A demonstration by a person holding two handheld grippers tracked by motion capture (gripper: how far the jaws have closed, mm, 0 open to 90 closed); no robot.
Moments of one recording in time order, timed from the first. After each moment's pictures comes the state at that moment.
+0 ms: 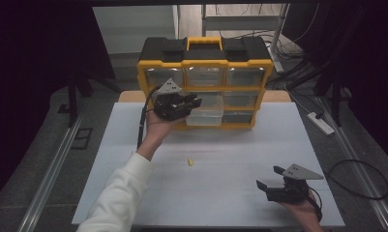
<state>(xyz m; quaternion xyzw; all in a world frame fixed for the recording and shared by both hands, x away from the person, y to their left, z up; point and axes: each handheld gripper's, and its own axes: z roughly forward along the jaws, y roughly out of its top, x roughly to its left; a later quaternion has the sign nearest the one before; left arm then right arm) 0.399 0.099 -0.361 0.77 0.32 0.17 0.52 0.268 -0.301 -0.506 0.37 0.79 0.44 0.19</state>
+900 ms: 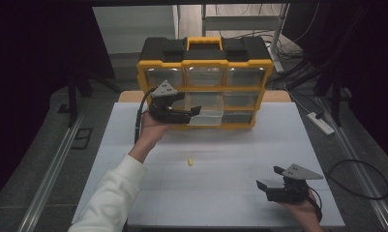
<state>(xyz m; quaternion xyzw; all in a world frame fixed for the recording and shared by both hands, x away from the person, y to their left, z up) 0.384 0.113 -0.363 0.78 0.32 0.17 0.52 0.269 -0.301 -0.507 0.37 0.80 0.44 0.19</state>
